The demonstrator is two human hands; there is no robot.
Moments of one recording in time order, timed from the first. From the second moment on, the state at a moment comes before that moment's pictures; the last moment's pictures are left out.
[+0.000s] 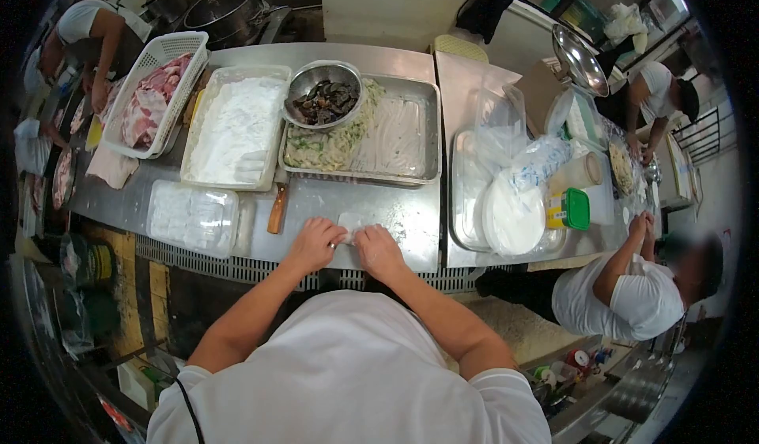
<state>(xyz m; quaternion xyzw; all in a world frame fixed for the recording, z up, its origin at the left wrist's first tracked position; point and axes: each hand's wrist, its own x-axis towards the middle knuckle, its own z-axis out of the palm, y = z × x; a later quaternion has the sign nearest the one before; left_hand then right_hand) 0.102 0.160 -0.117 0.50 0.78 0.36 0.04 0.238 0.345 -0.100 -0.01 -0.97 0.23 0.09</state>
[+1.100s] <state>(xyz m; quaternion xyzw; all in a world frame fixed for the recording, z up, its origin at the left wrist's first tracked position) 0.103 0.155 -0.116 0.54 0.76 0.36 0.02 0.092 0.414 -0.026 -0.25 -0.68 0.65 -0.24</state>
